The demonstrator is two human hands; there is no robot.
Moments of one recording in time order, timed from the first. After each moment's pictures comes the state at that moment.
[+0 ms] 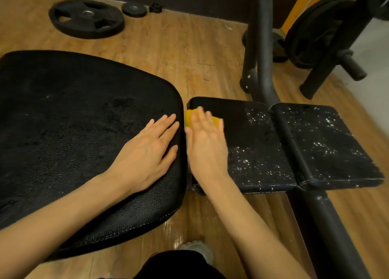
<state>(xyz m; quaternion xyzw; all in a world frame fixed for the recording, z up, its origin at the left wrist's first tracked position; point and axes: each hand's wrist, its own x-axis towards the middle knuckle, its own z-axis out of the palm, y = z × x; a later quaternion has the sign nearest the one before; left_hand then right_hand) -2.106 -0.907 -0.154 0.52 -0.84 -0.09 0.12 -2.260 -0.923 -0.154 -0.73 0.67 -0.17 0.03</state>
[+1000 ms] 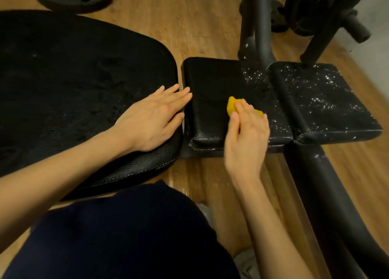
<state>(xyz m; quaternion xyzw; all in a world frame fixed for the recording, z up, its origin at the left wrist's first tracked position) -2.119 -0.899 -0.153 0.44 -0.88 -0.12 0.11 -2.318 -0.841 -0.173 -0.59 0.73 -0.35 0.01</state>
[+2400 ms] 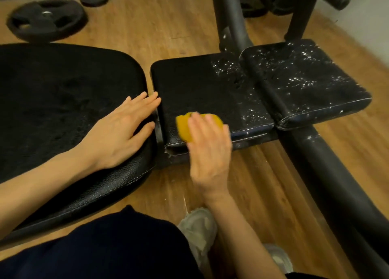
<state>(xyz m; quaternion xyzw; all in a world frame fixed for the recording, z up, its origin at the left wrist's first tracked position) -2.120 -0.899 -0.149 0.43 -0.88 -0.15 0.10 -2.311 -0.823 -0.234 -0.65 0.60 -0.45 -0.12</state>
